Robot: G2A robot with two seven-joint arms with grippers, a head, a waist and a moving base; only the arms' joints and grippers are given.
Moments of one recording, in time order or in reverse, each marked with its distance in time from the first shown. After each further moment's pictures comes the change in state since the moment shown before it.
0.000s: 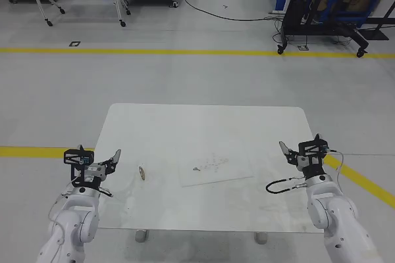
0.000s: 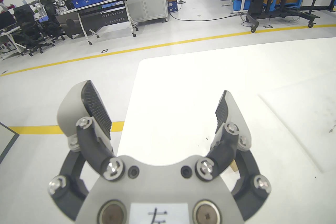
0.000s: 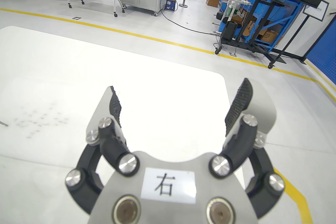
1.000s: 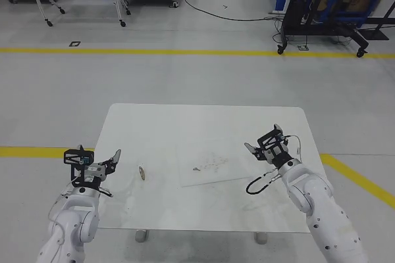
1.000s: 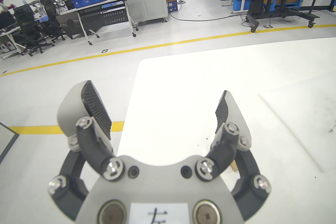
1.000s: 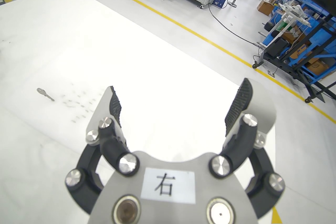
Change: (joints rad) left arm 0.000 0.000 0.000 0.000 0.000 0.000 0.000; right arm 0.215 -0.007 -0.189 0.074 -0.114 -0.223 0.155
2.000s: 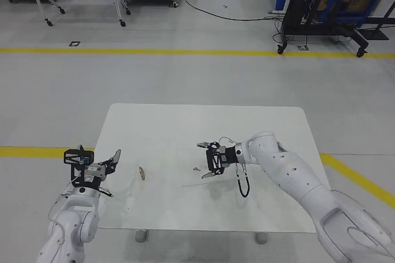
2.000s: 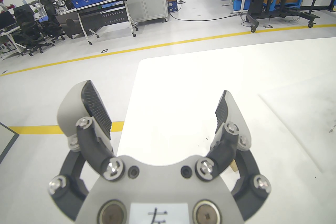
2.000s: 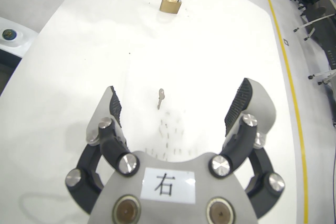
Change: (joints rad) left arm 0.000 0.000 0.000 0.000 0.000 0.000 0.000; right arm 0.783 -0.117 -0.735 0.872 -0.491 -0.719 -0.769
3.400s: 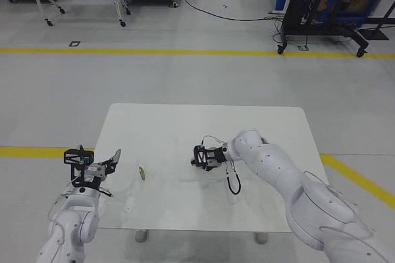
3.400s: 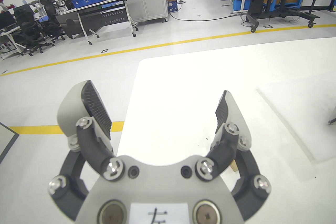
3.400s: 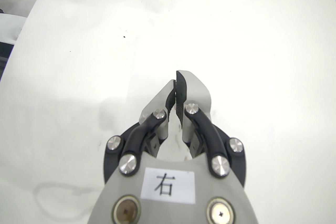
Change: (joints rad) left arm 0.000 0.000 0.000 0.000 0.000 0.000 0.000; right arm 0.198 -0.239 -0.240 0.491 0.097 0.029 -0.055
